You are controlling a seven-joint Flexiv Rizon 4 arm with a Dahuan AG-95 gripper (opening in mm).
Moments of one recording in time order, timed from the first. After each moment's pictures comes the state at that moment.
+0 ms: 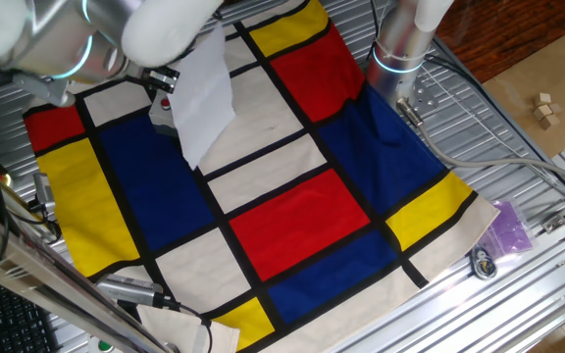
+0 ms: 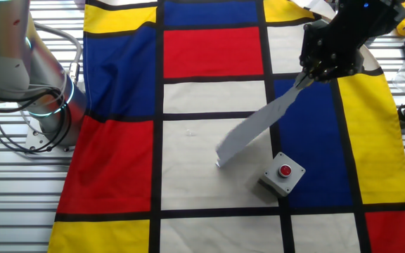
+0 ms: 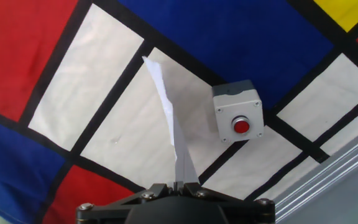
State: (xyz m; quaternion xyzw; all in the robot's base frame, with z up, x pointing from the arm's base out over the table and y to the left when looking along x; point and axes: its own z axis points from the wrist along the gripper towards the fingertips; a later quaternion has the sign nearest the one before) arm 0.545 -0.057 0.292 0.28 -0.92 0.08 0.25
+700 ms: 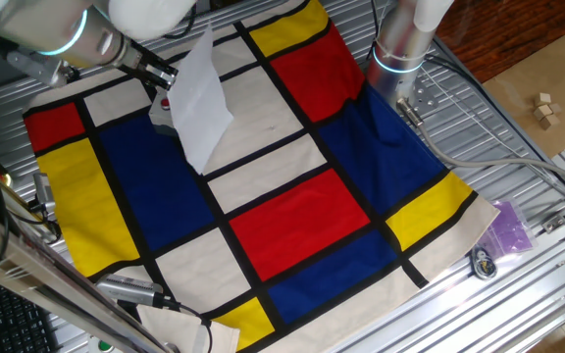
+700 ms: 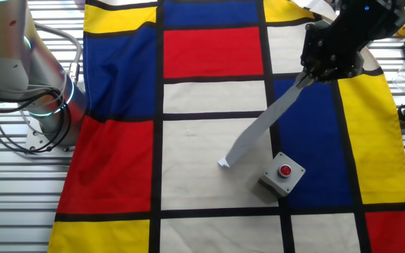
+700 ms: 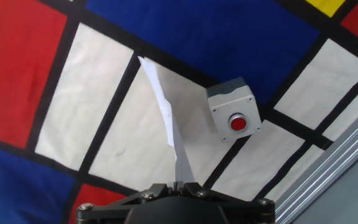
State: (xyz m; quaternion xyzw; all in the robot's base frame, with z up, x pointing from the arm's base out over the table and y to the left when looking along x) arm 0.549 -0.055 0.295 0.25 -0.94 0.06 0.23
